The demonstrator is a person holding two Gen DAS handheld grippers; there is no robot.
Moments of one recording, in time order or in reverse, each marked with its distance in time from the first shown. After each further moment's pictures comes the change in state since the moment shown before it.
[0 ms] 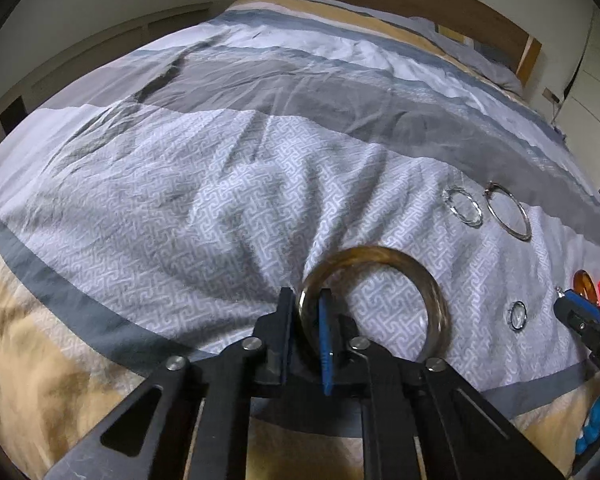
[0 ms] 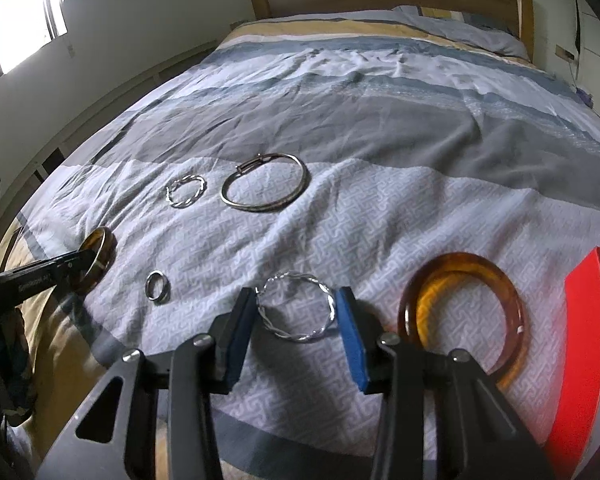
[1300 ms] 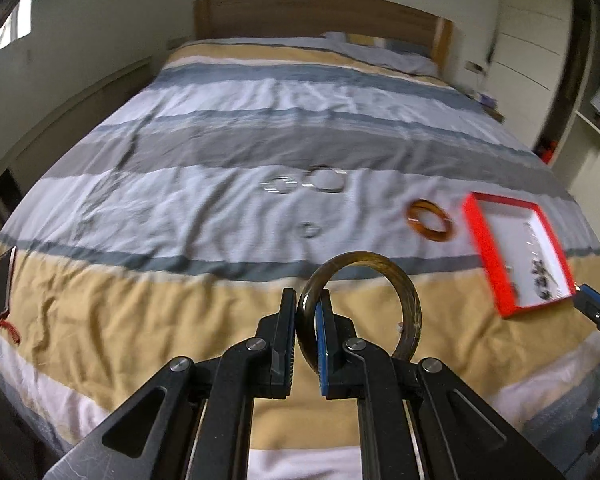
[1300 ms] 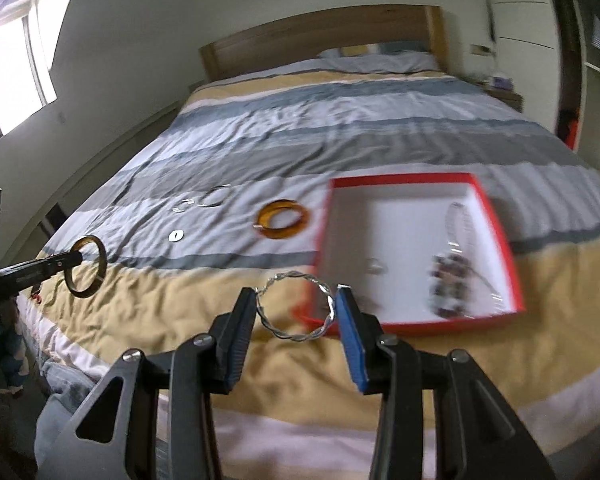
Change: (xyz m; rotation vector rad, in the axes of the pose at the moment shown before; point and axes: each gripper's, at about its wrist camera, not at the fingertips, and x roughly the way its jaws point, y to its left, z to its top) left arm -0.188 -0.133 -0.083 0.230 -0.072 -0.098; right arm -0.259 -0.084 -0.123 0.170 -0.169 -0.106
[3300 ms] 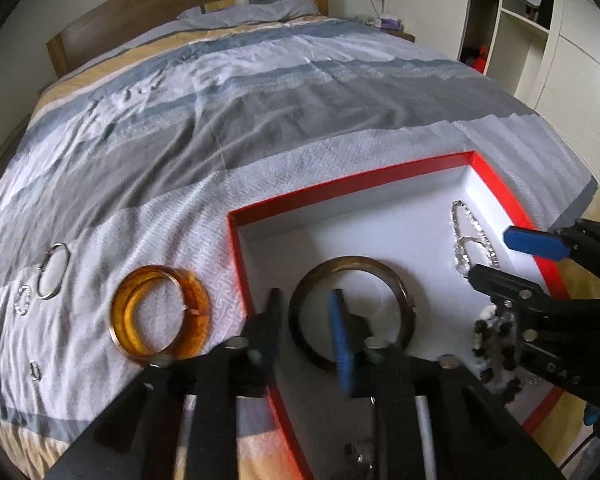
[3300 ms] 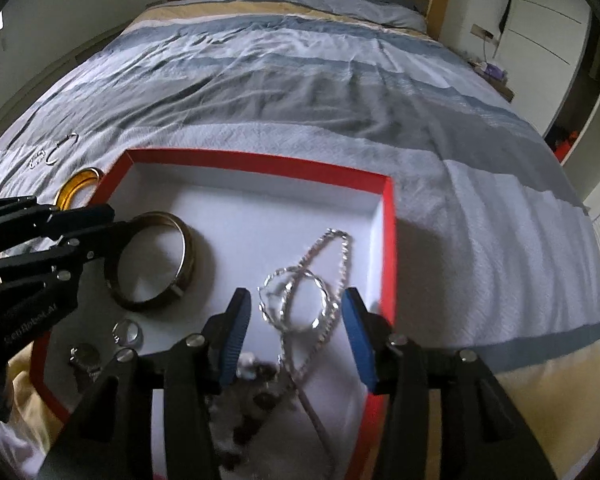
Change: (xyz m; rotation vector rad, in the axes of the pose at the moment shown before) left arm 0.190 -0.267 0.071 0.308 0.108 -0.133; right arm 0.138 -0.140 0.069 -0.162 0.253 -0.204
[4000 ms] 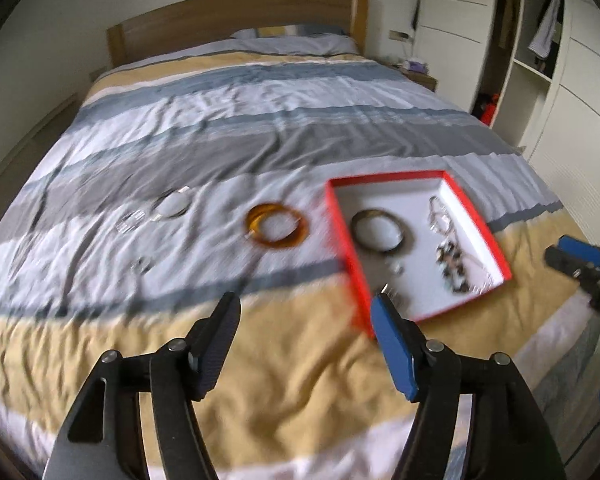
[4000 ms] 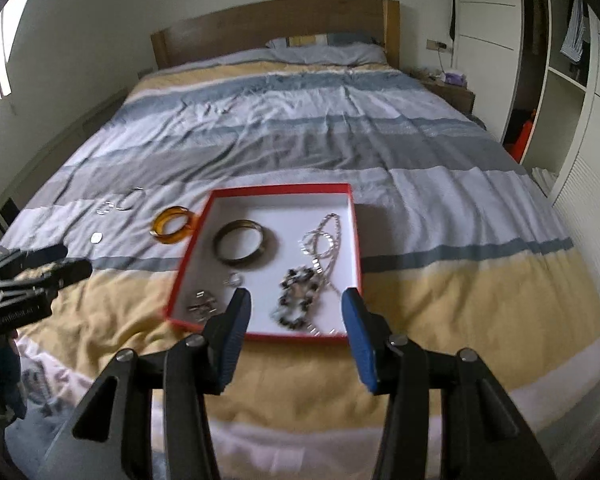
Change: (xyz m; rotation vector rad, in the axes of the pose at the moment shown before) left arm -0.180 0.055 -0.104 -0.134 -0.088 0.042; right arm -0.174 0.022 -0.073 0.162 -0.178 0.033
